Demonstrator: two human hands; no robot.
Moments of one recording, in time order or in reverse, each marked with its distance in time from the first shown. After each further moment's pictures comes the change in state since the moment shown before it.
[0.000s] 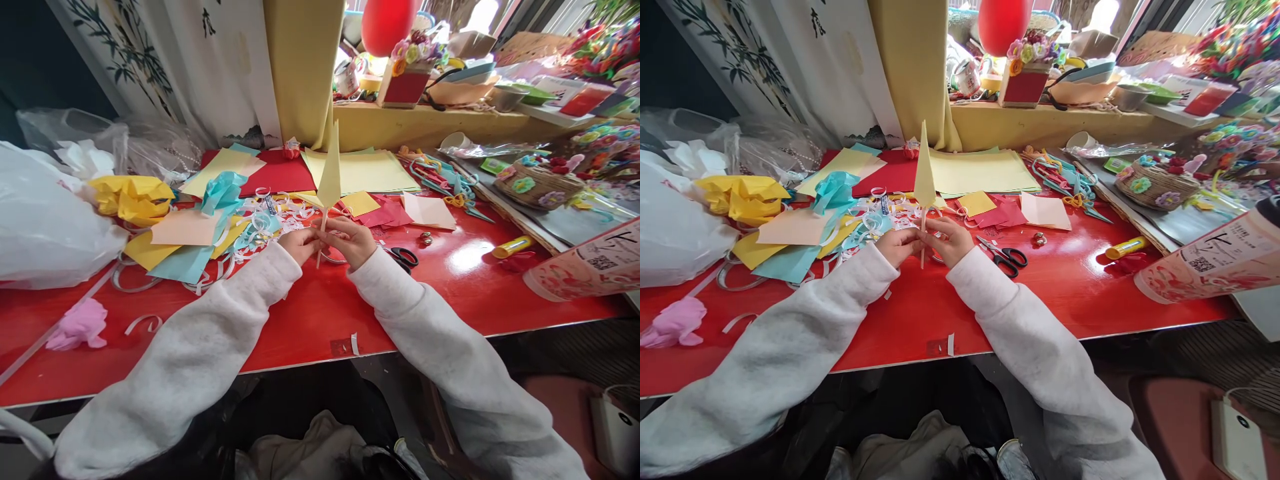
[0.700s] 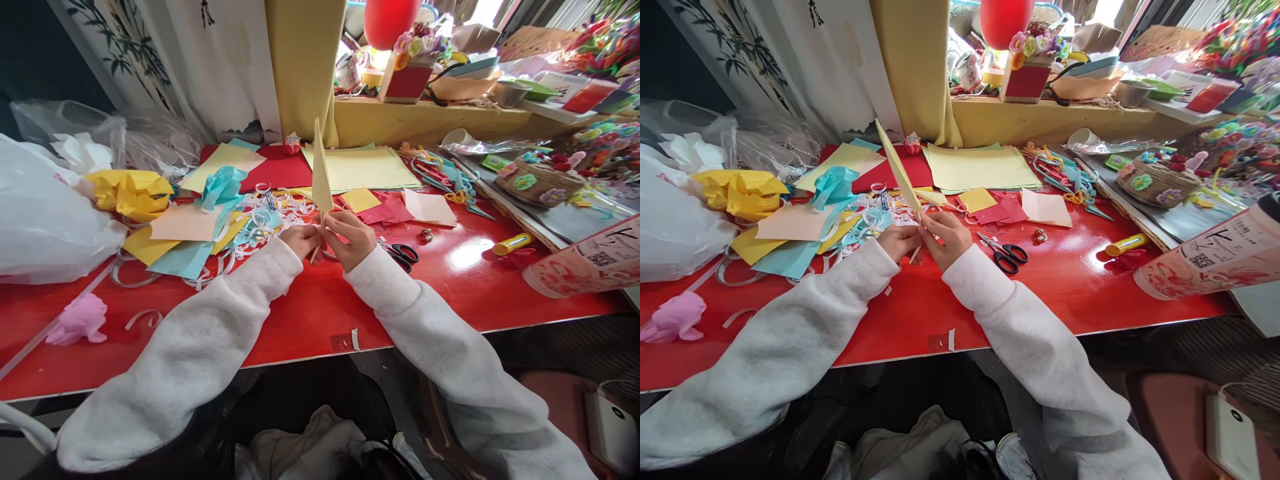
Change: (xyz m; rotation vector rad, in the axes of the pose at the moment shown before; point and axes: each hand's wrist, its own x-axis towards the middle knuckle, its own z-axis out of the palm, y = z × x) left_hand -0.003 0.007 0.001 -0.003 0.006 -0.120; right_hand -0.006 0.001 0.008 -0.363 0.185 -0.360
